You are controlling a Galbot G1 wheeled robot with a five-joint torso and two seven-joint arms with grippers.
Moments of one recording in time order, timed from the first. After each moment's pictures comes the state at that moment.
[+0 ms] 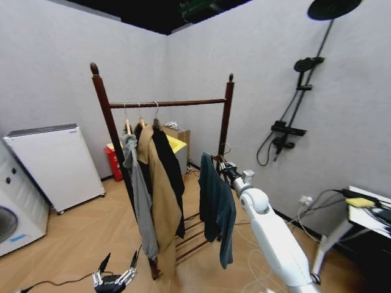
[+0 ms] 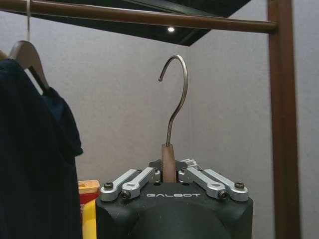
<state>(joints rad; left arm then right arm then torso) 1.86 -1.52 -0.65 -2.22 -0.22 -0.12 0.14 -0.61 1.19 0.39 1.66 0.43 -0.24 -0.04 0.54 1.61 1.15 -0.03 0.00</state>
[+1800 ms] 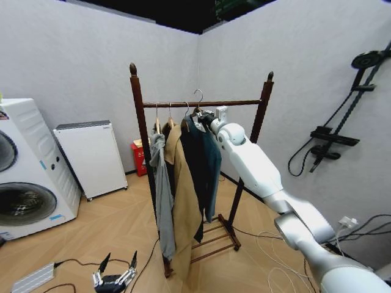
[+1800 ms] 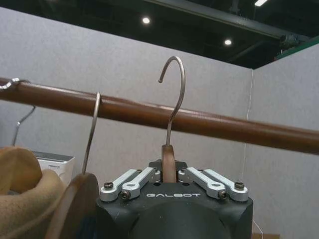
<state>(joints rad) 1.86 -1.52 -0.65 -2.22 -0.22 -0.12 0.14 0.20 1.25 -0.06 1.13 0.58 -0.37 0.01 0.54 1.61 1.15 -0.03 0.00</state>
